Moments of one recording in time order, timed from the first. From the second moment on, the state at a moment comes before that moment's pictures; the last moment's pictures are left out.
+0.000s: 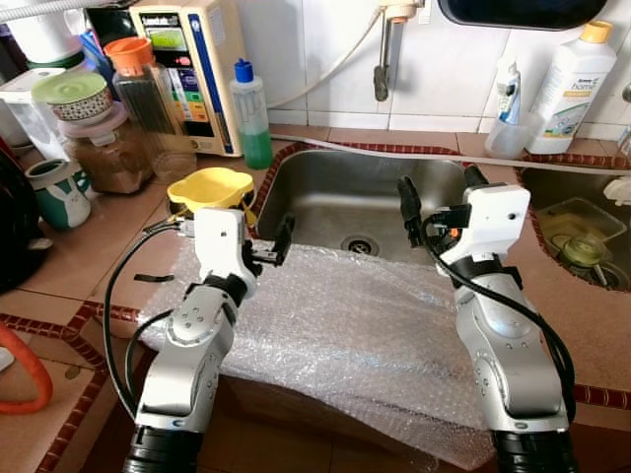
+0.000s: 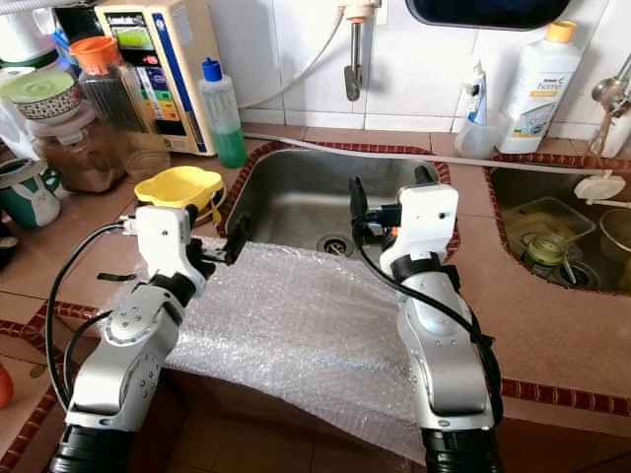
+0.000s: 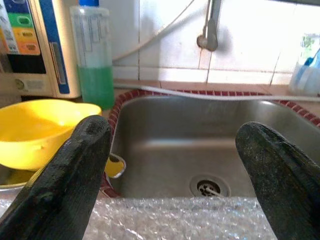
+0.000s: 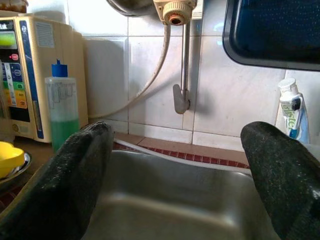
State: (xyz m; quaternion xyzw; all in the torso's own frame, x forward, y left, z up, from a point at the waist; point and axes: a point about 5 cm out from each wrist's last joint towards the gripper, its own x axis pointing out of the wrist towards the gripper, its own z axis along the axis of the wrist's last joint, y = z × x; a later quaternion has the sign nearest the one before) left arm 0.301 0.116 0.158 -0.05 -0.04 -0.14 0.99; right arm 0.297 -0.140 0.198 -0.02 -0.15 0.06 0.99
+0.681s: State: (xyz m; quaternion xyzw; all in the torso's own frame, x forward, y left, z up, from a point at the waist) left arm 0.304 0.123 0.171 -0.06 -0.07 -0.13 0.99; right arm 0.297 -0.140 0.201 -0.03 -0.17 0.07 0.98
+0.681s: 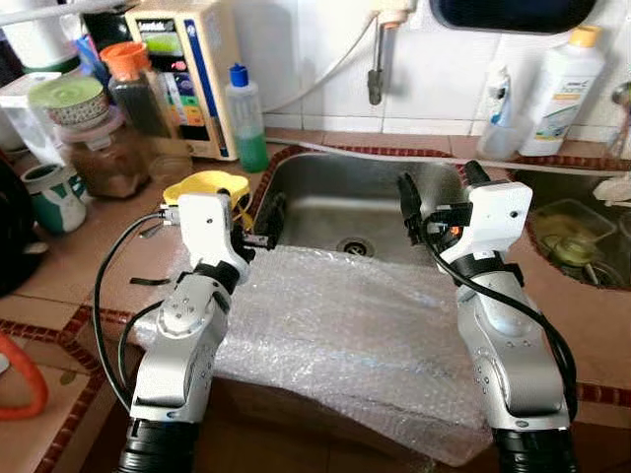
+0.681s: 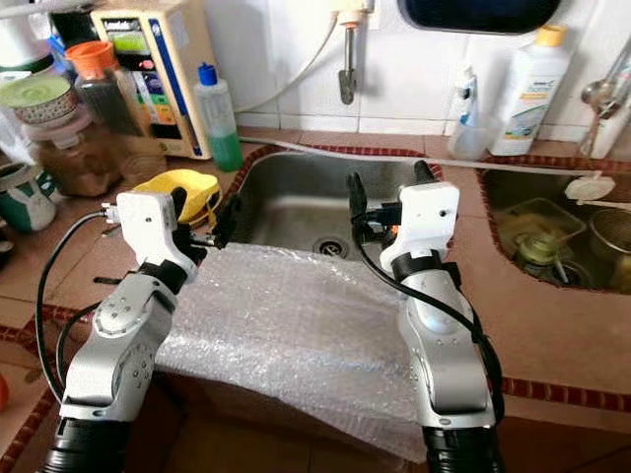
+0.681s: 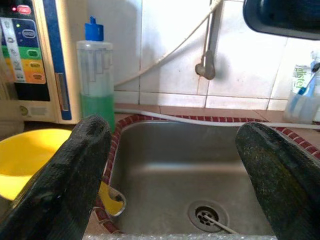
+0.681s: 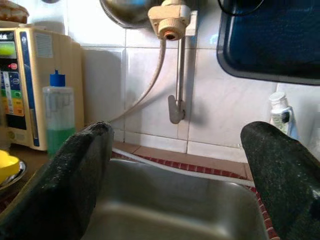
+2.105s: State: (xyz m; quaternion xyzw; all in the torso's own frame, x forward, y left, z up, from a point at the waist) left arm 0.302 0.116 0.166 -0.08 -0.05 -0.13 0.99; right arm 0.298 -0.141 0.203 -0.03 -0.17 0.07 0.98
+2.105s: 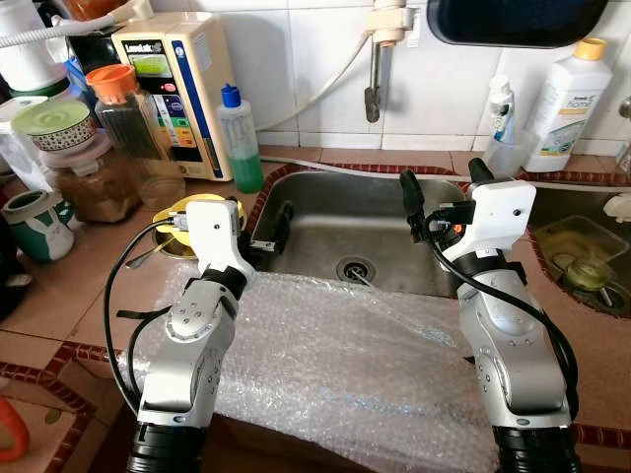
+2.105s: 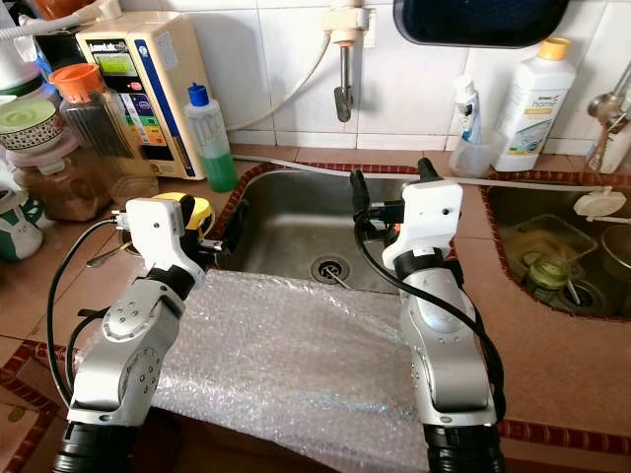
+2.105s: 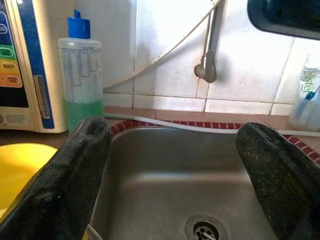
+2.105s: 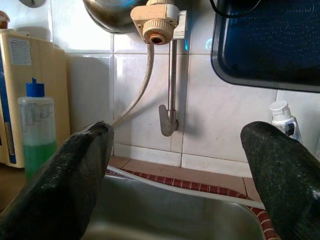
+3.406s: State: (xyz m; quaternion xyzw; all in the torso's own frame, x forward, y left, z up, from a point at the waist) left arm 0.307 0.125 0.165 -0.07 -0.04 -0.11 0.99; right arm 0.298 -0.136 0.203 -0.02 -0.17 0.07 0.98
